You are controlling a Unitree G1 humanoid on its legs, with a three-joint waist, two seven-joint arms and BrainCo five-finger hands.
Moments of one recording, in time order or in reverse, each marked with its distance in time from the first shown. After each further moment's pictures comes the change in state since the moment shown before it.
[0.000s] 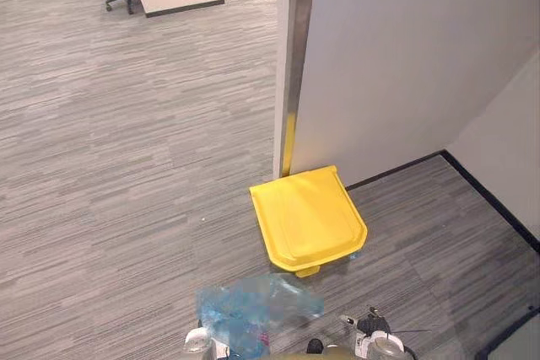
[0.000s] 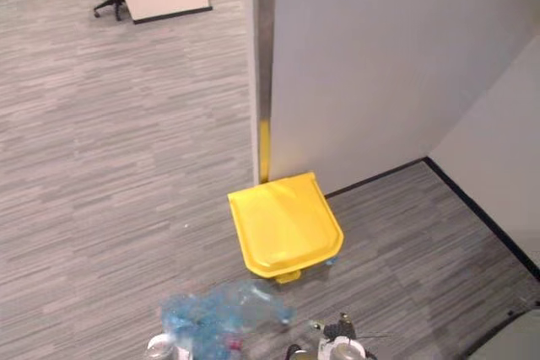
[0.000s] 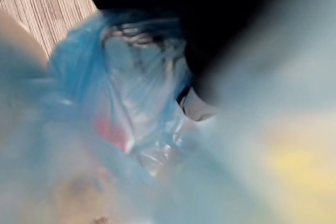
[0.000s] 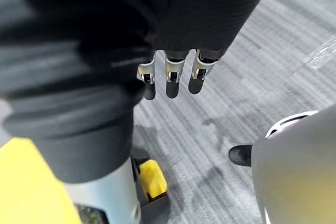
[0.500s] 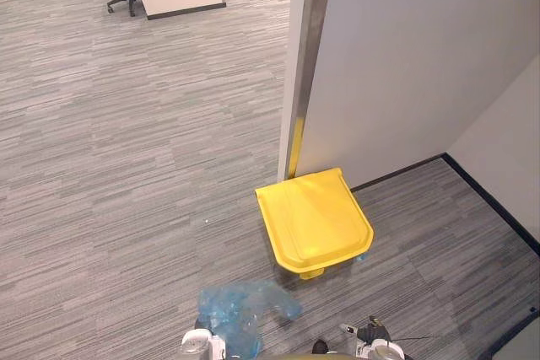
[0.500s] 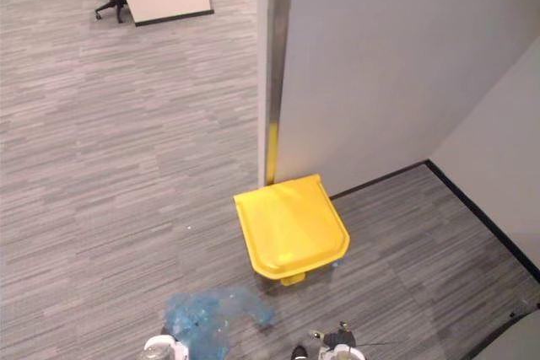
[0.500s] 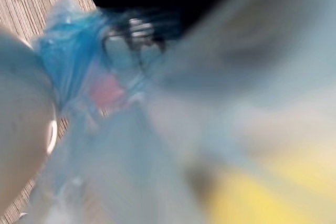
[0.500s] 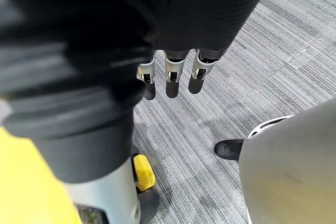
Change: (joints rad) left arm 0.010 0.043 -0.024 0.019 0.000 0.000 0.002; right arm 0.016 -0.001 0.002 0.012 0.000 -0.001 0.005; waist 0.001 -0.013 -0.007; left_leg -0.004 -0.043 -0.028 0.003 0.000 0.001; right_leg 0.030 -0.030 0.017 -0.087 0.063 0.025
